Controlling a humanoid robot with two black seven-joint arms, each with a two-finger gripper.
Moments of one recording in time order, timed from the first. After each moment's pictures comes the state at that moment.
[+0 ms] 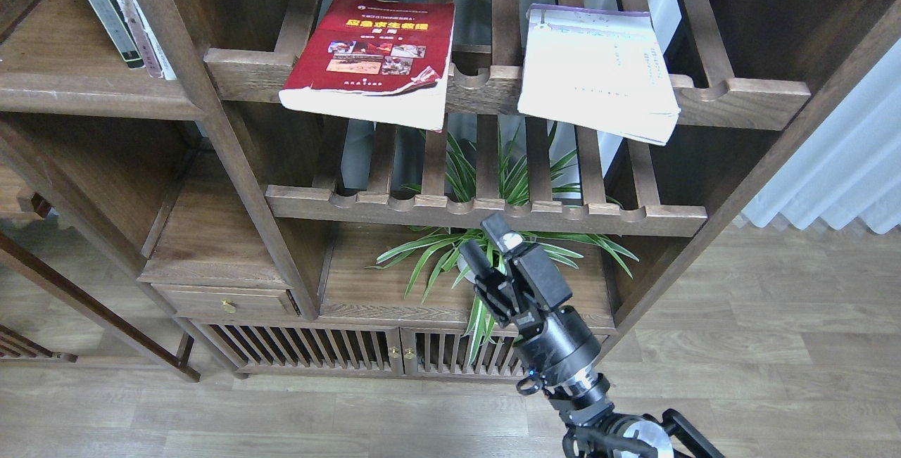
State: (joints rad) left arm 0.14 0.47 -1.74 -1.33 0.11 -0.49 0.10; right arm -0.15 0.02 1.06 1.60 0.15 0.58 -0.09
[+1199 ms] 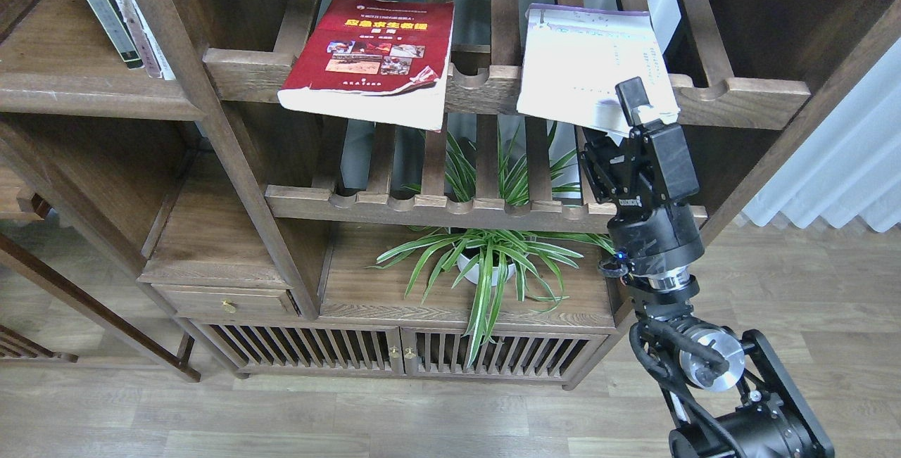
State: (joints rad) left arm 0.12 0.47 -1.74 -1.29 0.09 -0.49 0.10; right arm -0.01 0.02 1.35 1.60 0.12 0.58 -0.09
